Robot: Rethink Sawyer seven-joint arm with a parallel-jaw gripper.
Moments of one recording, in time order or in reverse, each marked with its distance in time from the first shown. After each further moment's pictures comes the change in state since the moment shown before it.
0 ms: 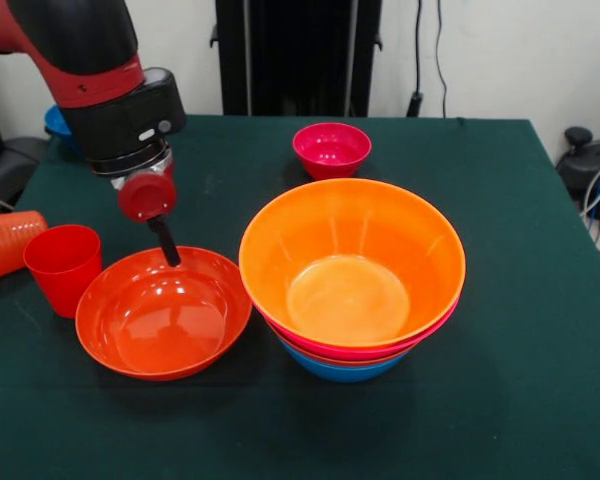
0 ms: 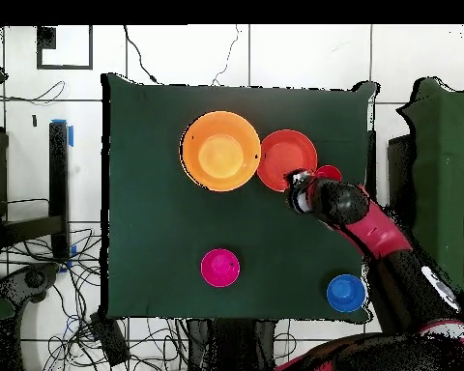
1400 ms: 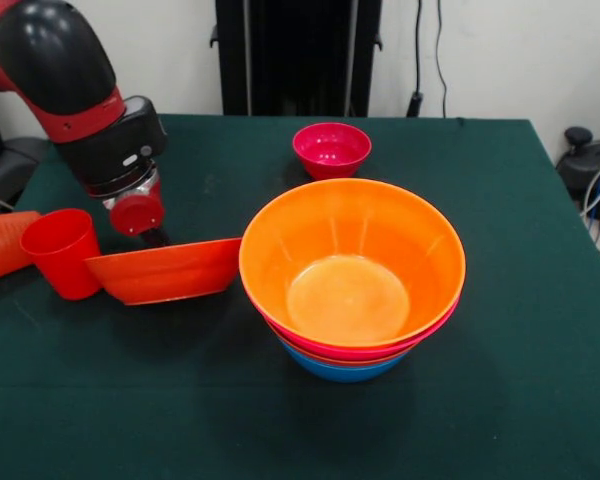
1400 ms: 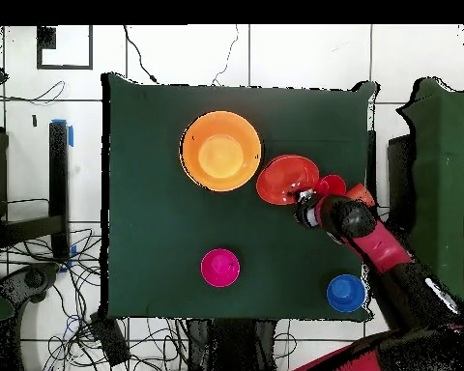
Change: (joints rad) arm -0.127 0.124 0.049 -0.024 -0.078 0.034 0.000
